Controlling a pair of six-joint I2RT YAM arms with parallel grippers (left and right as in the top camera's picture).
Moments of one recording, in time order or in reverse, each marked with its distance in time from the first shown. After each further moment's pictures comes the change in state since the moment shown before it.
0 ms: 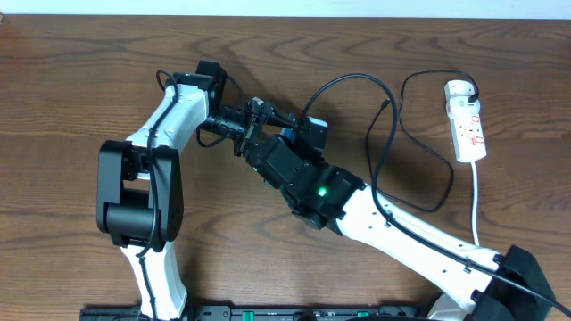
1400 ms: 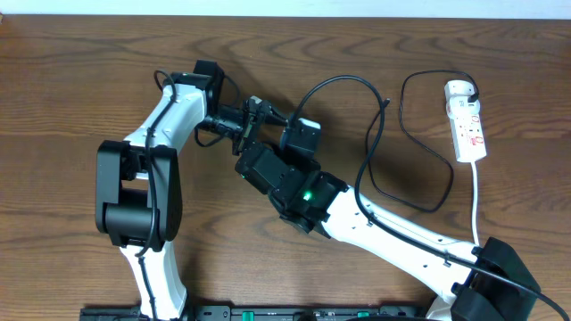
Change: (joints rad) left arm 0.010 0.000 0.000 0.003 0.015 0.000; right arm 0.041 0.055 0.000 0.071 0.128 0.039
